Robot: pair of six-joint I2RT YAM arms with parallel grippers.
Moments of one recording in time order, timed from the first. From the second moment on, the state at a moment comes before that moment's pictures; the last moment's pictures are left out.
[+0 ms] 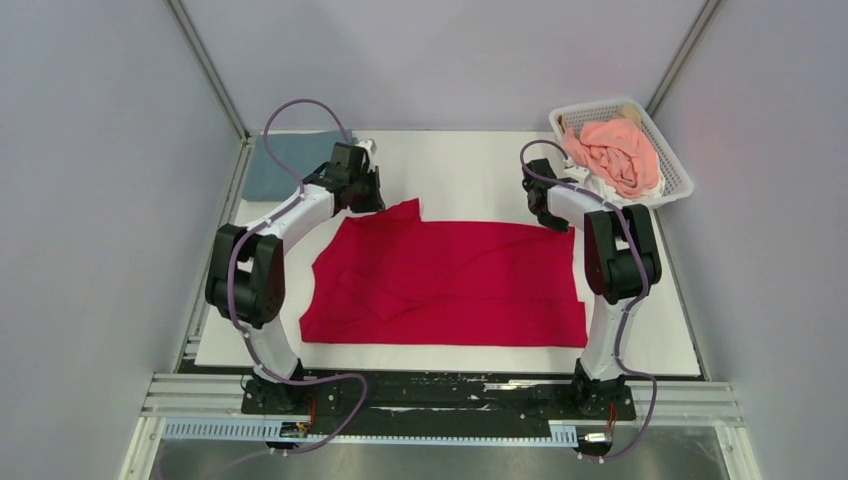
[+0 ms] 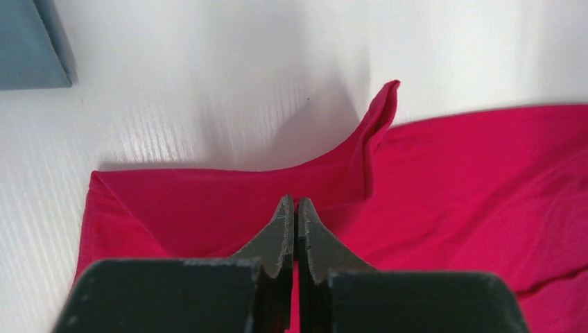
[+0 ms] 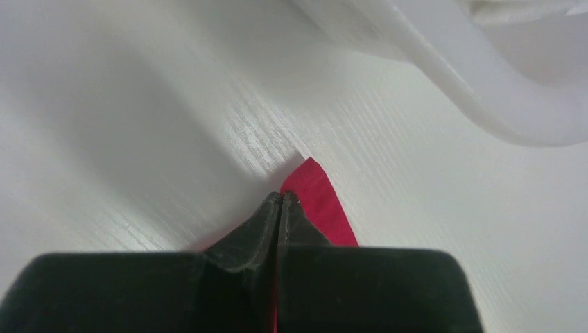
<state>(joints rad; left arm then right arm) -0.33 1.80 1.32 -0.35 0.13 -0.35 0.19 2.00 1.35 -0.56 0.71 0.66</state>
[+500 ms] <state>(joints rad) -0.34 1.49 1.08 -0.35 0.07 -0.40 0.26 1.68 1.16 -0.47 0.65 0.60</state>
